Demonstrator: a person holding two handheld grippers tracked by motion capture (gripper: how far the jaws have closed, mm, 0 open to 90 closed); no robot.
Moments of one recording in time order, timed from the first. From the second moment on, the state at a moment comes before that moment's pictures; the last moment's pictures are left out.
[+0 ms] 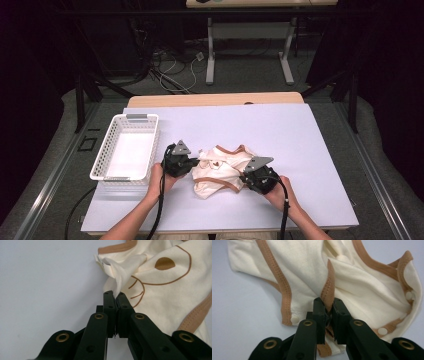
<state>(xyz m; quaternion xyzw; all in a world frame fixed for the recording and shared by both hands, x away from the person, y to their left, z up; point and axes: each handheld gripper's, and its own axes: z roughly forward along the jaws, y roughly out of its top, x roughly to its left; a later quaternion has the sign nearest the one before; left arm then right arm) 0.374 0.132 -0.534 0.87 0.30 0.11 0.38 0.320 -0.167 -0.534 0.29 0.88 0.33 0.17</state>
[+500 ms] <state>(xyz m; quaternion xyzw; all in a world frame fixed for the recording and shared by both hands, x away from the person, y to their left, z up) 0.347 0.132 -0.532 0.88 0.28 0.09 0.37 0.326 -0.179 -0.534 0.31 0.88 0.32 0.20</state>
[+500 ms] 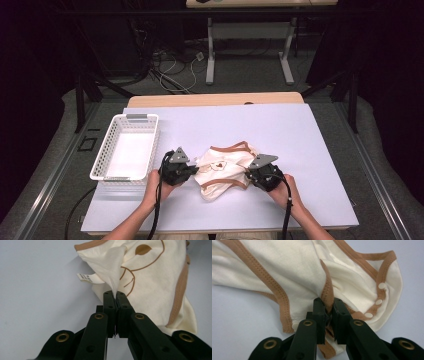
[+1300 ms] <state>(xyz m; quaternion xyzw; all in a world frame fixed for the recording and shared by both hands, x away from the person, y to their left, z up) 0.323 0.152 -0.535 0.89 0.30 0.10 0.33 0.339 -0.199 -0.534 0.37 0.86 0.30 0.20</state>
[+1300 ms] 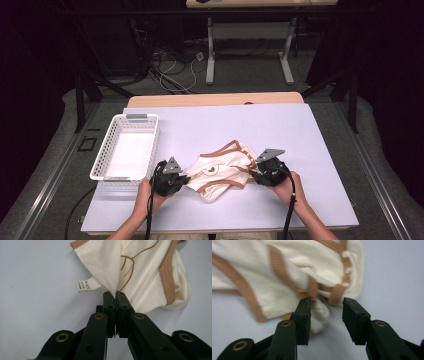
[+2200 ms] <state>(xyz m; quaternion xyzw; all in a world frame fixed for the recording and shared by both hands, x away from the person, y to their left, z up) 0.345 0.151 -0.544 0.87 0.35 0.18 0.31 0.343 -0.213 -0.536 0.41 0.85 0.27 0.16</state>
